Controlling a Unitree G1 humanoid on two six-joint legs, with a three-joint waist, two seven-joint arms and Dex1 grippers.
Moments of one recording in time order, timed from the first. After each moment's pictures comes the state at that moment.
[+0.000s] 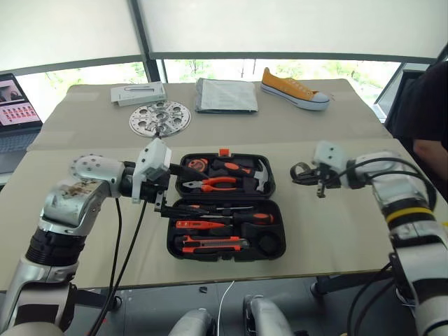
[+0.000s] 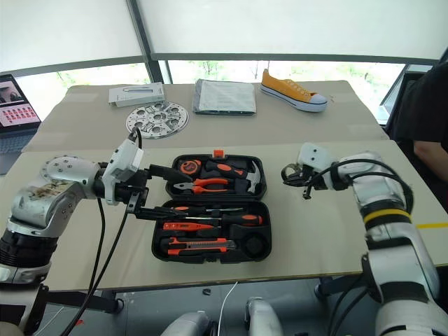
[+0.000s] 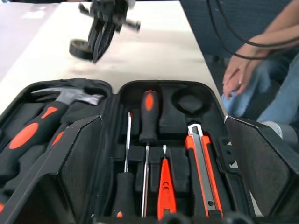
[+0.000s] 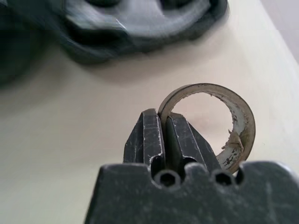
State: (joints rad) left arm -0.58 0.80 -0.09 -0.14 -0.49 0.46 -1.40; right arm -0.73 -0.84 0.17 0.33 0.18 0.20 1.39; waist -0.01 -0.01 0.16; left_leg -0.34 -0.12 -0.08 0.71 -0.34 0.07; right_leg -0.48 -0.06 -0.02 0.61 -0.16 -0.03
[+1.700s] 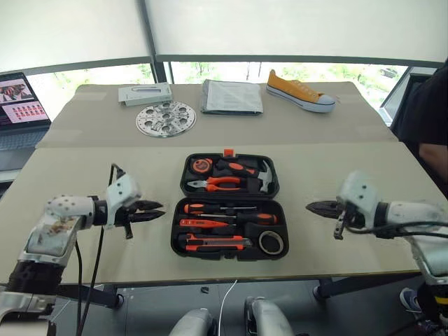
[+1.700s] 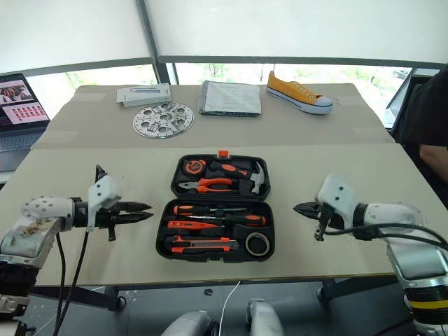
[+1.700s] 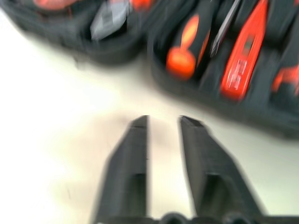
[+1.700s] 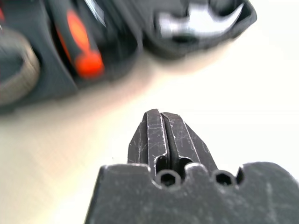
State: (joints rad) left arm -0.31 0.83 -0.01 0.14 -0.24 0.21 -1.19; right arm -0.19 -0.87 -0.01 -0.14 0.18 0.25 1.00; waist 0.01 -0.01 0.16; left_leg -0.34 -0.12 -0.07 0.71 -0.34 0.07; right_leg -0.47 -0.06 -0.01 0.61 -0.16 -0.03
